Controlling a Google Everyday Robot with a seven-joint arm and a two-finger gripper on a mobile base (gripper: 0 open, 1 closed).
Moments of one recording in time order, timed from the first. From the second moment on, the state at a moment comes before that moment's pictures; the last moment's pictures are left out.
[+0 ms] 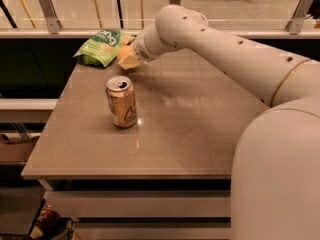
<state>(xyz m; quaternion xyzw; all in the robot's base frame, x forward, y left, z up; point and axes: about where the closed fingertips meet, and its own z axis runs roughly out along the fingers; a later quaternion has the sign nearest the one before) 0.774 0.092 0.855 -0.52 0.72 0.09 0.45</state>
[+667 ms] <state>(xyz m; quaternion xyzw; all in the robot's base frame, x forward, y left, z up) 0.774 0.096 0.851 -0.52 0.72 0.10 0.44</state>
